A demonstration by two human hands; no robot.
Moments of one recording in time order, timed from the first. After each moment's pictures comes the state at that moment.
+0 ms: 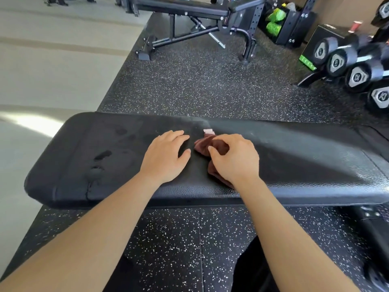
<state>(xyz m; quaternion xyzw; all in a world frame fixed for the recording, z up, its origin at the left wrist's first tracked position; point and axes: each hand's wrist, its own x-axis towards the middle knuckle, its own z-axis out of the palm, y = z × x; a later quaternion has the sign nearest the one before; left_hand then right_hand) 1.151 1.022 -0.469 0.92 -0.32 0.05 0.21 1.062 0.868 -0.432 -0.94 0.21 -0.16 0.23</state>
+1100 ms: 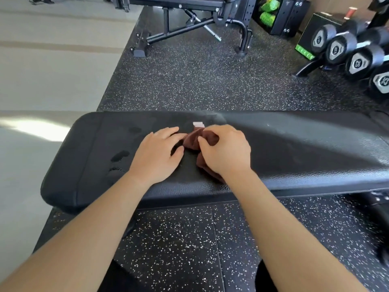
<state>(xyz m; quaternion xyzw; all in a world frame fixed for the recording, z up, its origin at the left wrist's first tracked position) 1.173 1.080 -0.467 0.90 -0.37 0.04 0.21 1.092 0.930 -0.439 -0.93 0.21 -0.20 0.24</state>
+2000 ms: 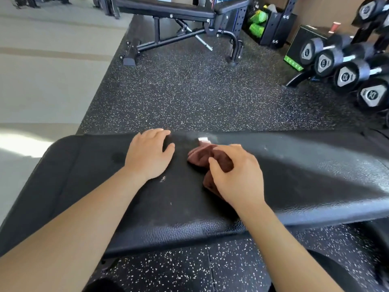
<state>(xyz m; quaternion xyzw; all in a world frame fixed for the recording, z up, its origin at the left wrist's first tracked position) 1.250 1.036 -0.467 0.94 -0.29 0.03 0.18 1.098 0.894 -0.448 -0.90 0.24 -0.25 0.27</state>
